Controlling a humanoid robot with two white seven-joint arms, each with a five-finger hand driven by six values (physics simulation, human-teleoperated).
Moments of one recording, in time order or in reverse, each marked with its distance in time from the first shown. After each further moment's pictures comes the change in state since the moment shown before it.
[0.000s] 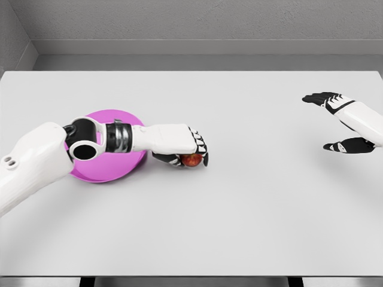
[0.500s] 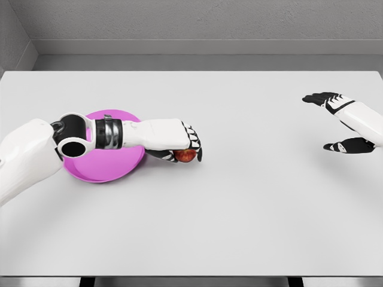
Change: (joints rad) left arm -0.006 0.050 0.015 -0.048 0.016 0.000 0.000; right arm 0.000 0.000 0.000 0.001 0.000 0.000 0.000
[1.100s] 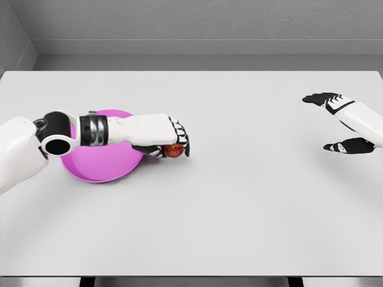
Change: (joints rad) left arm 0.000 0.068 0.019 -0.026 0.017 0.000 0.000; right arm 0.002 0.000 -0.001 0.000 0.000 0.000 0.000
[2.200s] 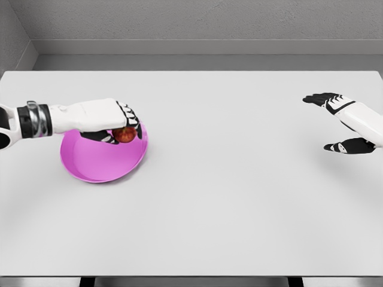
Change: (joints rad) left arm 0.021 0.232 0.071 -0.031 0.068 0.000 0.001; right arm 0.000 0.000 -0.001 0.004 0.001 0.000 0.000
